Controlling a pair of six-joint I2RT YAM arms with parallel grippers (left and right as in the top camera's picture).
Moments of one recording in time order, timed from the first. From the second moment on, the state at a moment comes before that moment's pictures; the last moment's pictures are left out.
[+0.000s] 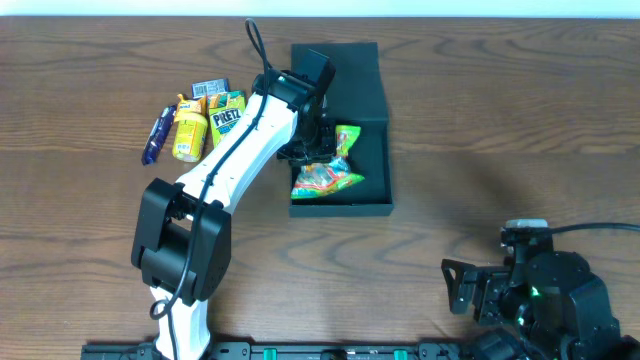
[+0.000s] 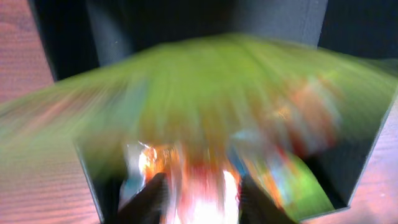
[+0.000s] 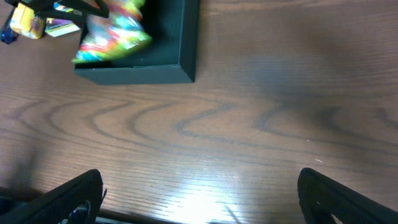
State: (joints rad) left arm -0.48 2.01 1.70 -1.11 0.24 -0.49; right arm 0.46 0.58 1.05 -1.33 0.06 0.46
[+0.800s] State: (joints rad) left arm -0.49 2.02 1.71 -0.95 0.19 -0.44; right arm 0.46 0.58 1.05 -1.33 0.06 0.46
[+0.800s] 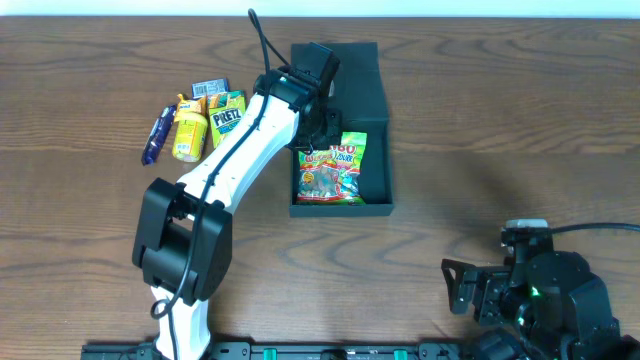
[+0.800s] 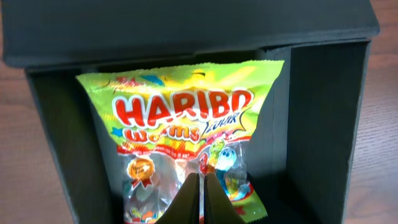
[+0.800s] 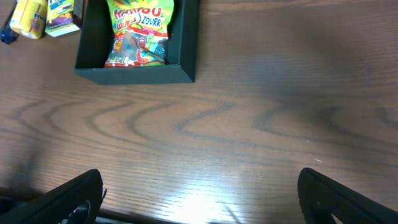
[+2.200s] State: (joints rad) left arm -0.49 2.04 1.76 -0.92 -0.01 -0.35; right arm 0.46 0.58 1.05 -1.33 0.06 0.46
